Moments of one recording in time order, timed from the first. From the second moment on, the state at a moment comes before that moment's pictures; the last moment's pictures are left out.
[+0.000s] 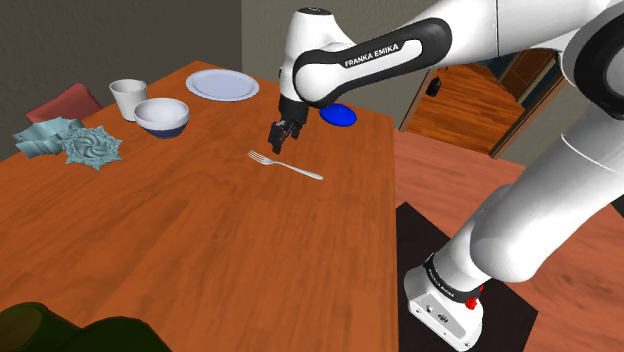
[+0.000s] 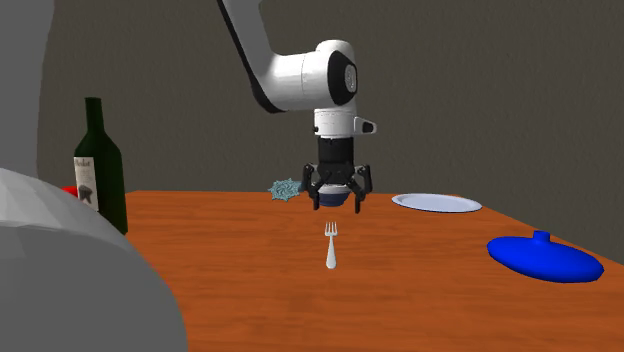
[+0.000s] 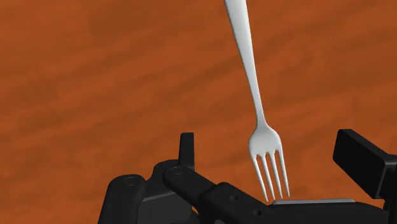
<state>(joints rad) 0.16 0.00 0.18 -2.18 0.00 2.25 -0.04</state>
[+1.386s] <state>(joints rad) 0.18 0.18 0.19 -2.13 -0.03 2.39 -0.03</state>
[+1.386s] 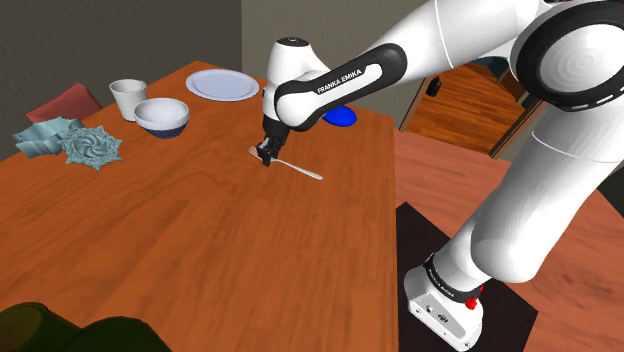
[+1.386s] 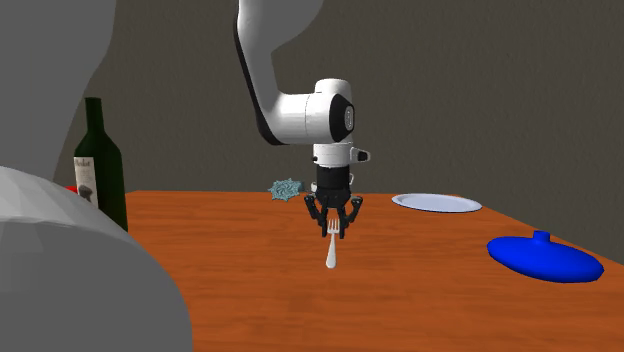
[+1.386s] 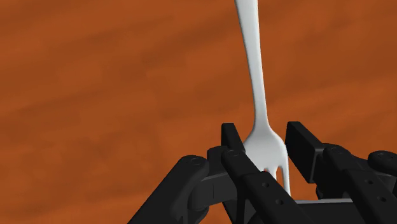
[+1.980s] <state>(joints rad) 0.18 0.18 0.19 -2.12 -0.03 2.37 -0.03</state>
